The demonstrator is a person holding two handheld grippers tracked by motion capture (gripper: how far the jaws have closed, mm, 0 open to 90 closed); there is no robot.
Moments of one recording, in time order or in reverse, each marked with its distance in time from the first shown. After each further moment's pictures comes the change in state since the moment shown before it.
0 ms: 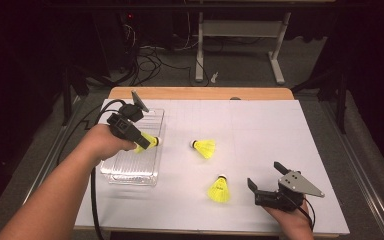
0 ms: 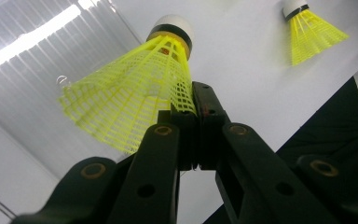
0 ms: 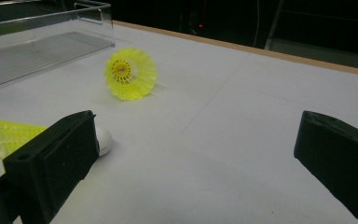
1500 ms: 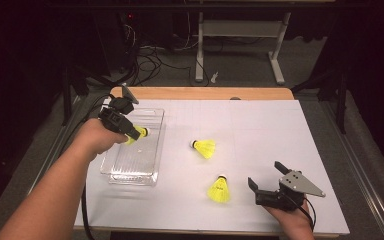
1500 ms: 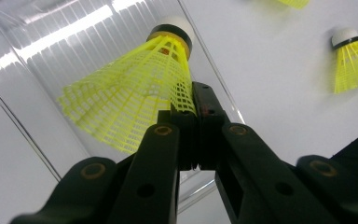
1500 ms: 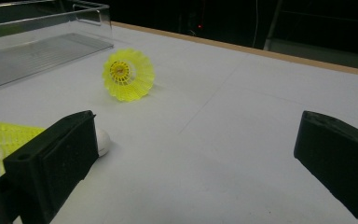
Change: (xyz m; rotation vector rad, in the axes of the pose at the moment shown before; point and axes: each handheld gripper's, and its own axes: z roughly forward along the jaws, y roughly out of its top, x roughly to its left) left arm 0.024 0.004 -0.007 -0.036 0.098 -0.120; right arm -0.002 0.000 0.000 -0.003 -0.004 0.005
